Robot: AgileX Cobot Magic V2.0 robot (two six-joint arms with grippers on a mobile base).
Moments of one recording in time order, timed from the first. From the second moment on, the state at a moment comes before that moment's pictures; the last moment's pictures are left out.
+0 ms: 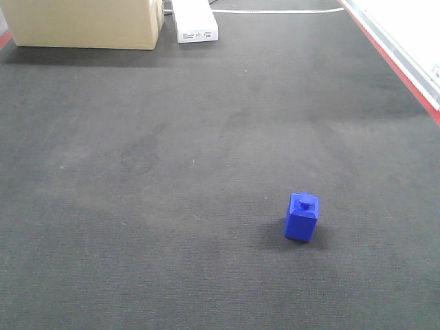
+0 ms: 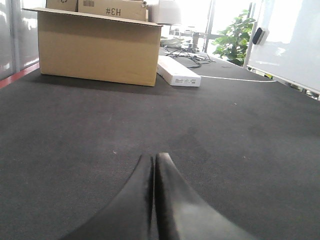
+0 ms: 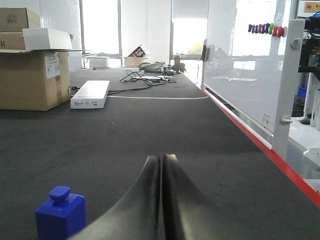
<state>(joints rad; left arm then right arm) -0.05 -0.02 0.03 0.03 0.08 -0.18 0.00 -0.01 0.03 -0.06 -0.04 0.02</state>
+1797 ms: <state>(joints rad) -0.05 -0.02 0.03 0.03 0.08 -0.18 0.00 0.32 -0.35 -0.06 0.02 0.02</state>
